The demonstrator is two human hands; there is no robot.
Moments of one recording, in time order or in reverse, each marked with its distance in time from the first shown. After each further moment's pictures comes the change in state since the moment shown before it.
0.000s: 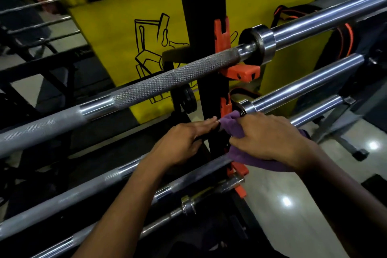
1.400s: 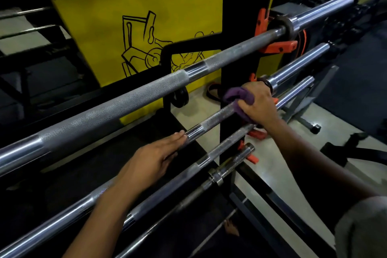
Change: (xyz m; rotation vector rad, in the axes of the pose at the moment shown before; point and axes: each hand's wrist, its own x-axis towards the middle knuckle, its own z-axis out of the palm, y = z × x) left_hand -0.224 -0.098 -0.064 0.033 0.133 0.118; right_hand 0.038 -0.076 0.089 0.234 0.720 0.121
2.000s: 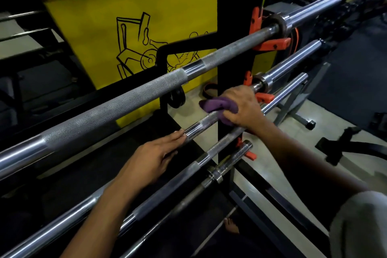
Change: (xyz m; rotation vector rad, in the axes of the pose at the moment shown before) left_hand 0.002 -0.005 -0.001 -0.016 -0.025 0.008; right_hand -0.012 -0.025 0.013 -0.090 -0.094 -0.247
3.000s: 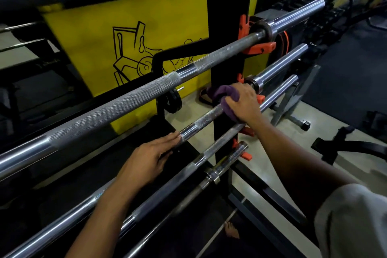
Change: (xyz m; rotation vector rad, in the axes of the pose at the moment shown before) left_hand -0.004 0.004 -0.001 0.017 0.052 -0.010; right_hand 0.006 0.005 -0.010 0.135 0.020 0.480
